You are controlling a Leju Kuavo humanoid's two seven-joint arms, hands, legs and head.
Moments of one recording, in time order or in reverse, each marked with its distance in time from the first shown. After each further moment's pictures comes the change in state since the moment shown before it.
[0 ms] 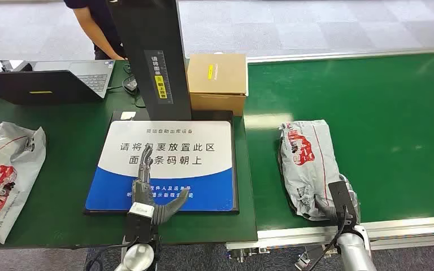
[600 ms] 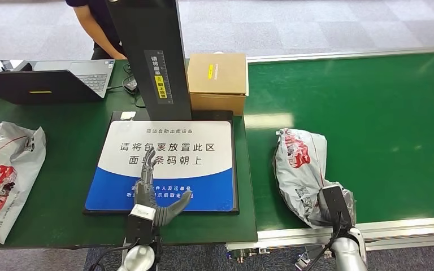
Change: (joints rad) left arm 0.004 -0.002 0.011 -0.005 -0.007 -0.008 0.000; right arm 0.021 0.016 0.001 -0.052 -0.003 0.008 -0.014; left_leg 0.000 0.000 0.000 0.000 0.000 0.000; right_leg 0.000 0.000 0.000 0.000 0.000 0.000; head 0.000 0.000
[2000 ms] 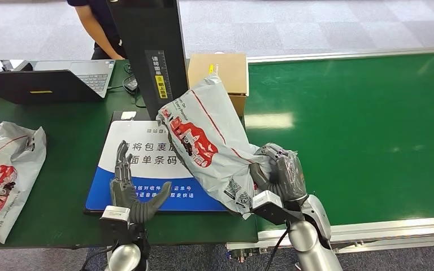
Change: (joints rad) left arm 0.049 0.016 0.073 -0.160 0.012 0.024 -0.003; right arm 0.093 0.084 0.562 -0.658 0.184 0.017 -0.018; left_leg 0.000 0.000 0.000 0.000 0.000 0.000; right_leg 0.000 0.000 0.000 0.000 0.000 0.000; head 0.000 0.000
